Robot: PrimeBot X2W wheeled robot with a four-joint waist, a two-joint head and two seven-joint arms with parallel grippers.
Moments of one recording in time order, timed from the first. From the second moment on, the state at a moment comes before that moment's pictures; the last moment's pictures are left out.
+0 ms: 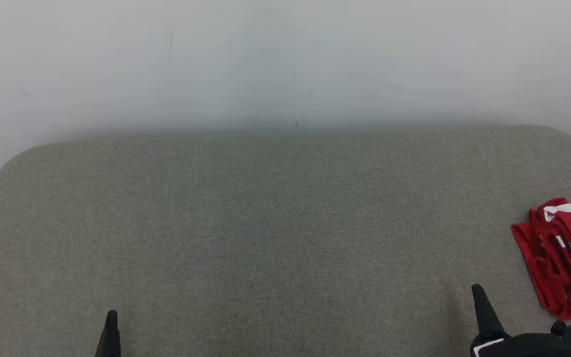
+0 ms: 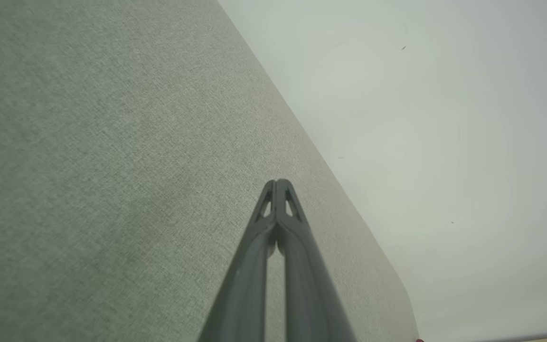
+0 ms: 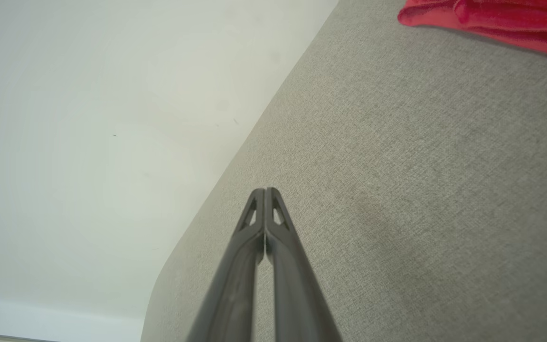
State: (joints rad) left arm -0.01 0.06 0.08 0.28 -1.04 -0.13 -0.04; right arm -0.02 -0.06 -0.04 0.29 1.02 0.13 0.00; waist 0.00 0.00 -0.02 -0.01
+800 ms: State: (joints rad) left arm -0.05 0.05 0.09 0.26 -1.26 -0.13 0.02; right arm -0.06 -0.06 -0.07 0.27 1.25 0.13 0.05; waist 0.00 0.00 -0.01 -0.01
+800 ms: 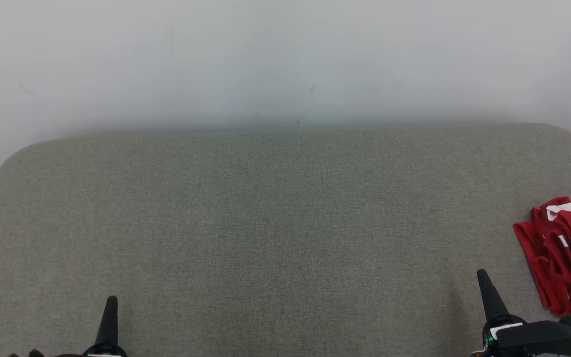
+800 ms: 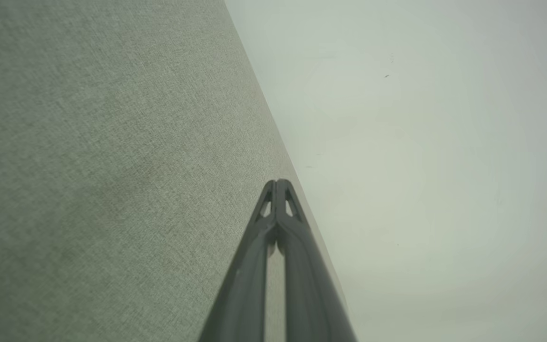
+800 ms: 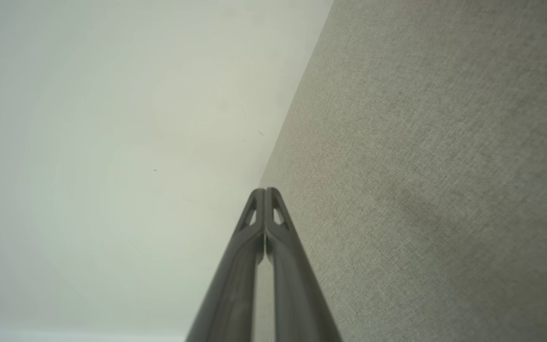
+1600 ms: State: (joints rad) left arm -0.08 0.05 0.10 0.25 -1.46 -0.13 0.07; right arm -0.08 -0.05 -0.10 0.26 1.46 0.13 0.09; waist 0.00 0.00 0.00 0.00
